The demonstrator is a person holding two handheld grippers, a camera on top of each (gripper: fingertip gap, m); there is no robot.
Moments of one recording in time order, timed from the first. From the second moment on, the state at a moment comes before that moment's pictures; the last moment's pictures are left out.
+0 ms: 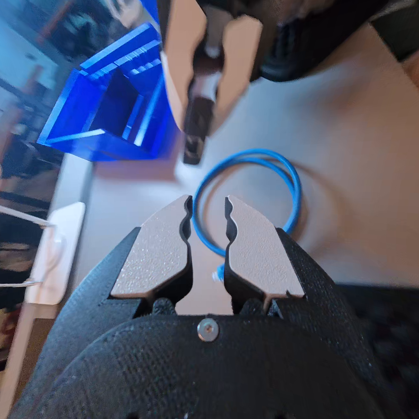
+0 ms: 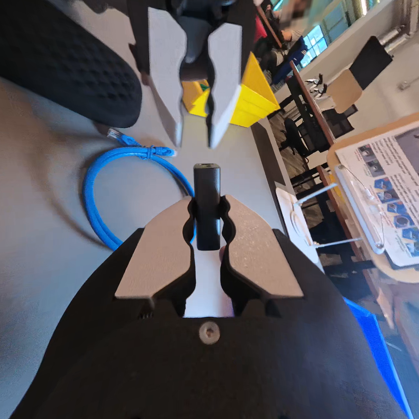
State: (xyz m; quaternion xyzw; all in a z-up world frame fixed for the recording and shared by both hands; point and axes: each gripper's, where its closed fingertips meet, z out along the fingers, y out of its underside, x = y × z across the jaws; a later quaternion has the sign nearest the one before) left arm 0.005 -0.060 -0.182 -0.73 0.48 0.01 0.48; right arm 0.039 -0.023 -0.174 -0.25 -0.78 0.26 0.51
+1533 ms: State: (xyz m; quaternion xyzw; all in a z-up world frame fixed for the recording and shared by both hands) left arm 0.006 -0.069 -0.274 -0.86 0.48 -0.10 0.17; right arm 0.051 0.028 -0.167 -0.34 -0.73 0.33 0.48
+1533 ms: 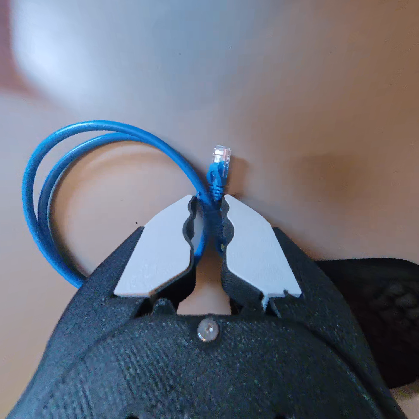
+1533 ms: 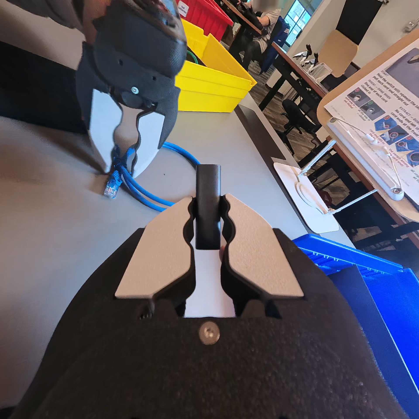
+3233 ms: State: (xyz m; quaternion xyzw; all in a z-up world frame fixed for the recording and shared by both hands) left arm 0.046 -0.086 -0.230 -0.79 0.42 -0.36 0.27; right arm 0.073 -0.072 -0.201 -0.12 -0.83 0.35 0.42
